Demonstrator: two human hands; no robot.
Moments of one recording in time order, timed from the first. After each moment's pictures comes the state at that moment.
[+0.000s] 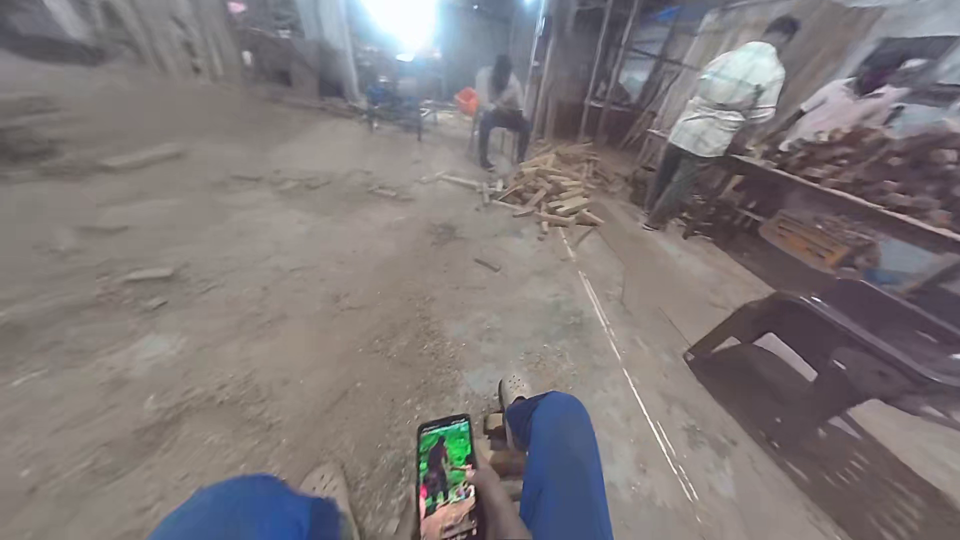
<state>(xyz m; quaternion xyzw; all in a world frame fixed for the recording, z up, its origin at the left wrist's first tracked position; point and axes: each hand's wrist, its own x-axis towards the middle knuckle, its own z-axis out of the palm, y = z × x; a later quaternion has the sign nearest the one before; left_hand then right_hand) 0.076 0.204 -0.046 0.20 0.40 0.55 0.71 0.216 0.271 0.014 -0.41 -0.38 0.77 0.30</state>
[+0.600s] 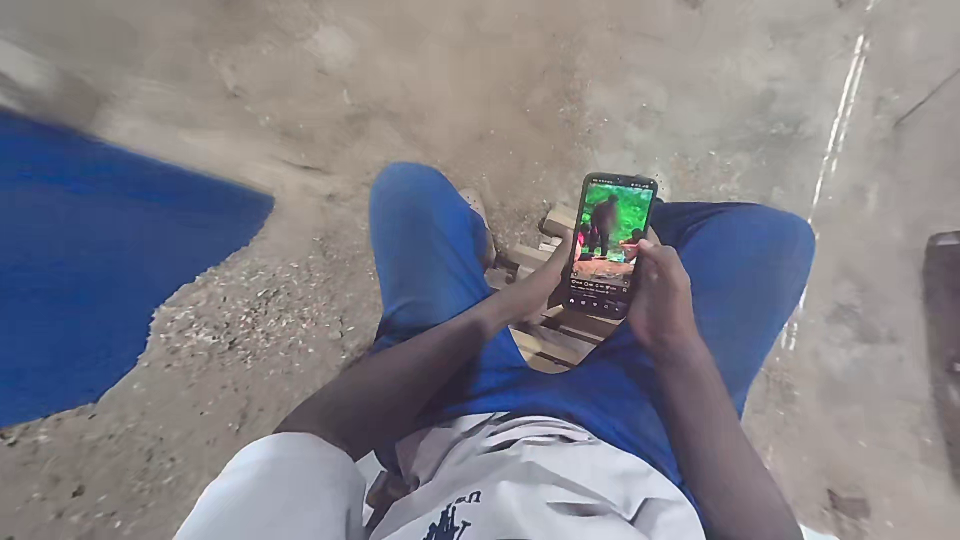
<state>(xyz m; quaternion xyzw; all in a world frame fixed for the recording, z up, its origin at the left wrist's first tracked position) 0.072 0.201 -0.033 0.18 0.46 0.45 0.74 0.219 0.273 0.014 -0.45 -0.42 0.74 0.27</state>
